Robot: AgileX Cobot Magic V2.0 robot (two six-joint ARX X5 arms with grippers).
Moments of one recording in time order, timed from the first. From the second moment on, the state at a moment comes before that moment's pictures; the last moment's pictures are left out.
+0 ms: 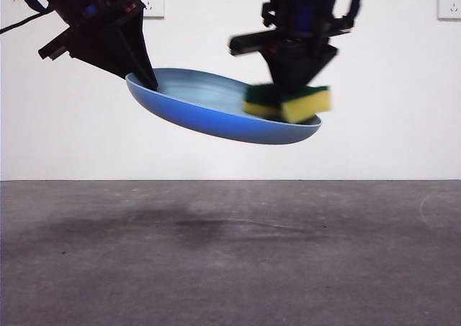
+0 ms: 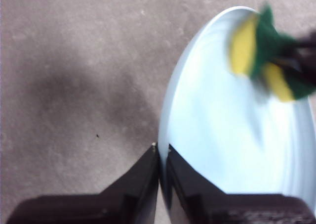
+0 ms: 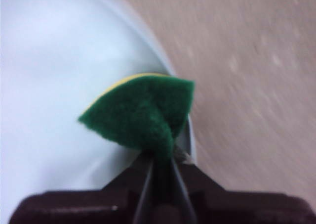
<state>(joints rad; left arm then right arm) -0.47 1.39 1.16 -0.57 0.23 -0.18 0.71 1.64 1.37 -0.61 0.33 -0.10</state>
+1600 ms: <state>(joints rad) -0.47 1.39 1.15 -0.49 0.10 -0.13 0.71 1.59 1.37 -0.43 0.23 -0.07</state>
